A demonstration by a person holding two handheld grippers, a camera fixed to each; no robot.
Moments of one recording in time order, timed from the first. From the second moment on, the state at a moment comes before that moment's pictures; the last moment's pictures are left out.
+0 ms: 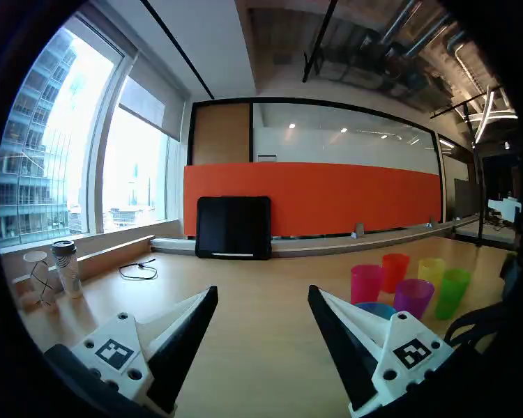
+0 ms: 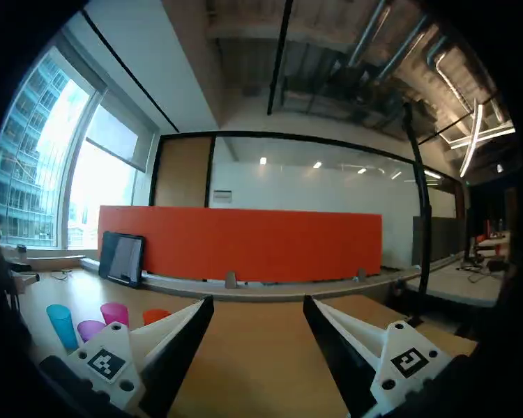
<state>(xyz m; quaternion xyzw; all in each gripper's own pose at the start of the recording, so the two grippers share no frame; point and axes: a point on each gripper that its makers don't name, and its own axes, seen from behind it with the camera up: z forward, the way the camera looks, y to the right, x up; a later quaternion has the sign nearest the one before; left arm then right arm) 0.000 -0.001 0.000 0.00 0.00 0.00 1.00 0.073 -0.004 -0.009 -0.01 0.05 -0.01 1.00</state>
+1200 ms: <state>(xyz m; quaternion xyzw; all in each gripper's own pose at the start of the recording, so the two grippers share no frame) 0.000 -0.003 0.000 0.00 0.00 0.00 1.00 0.001 0.010 0.005 -0.01 0.00 0.01 1.00</state>
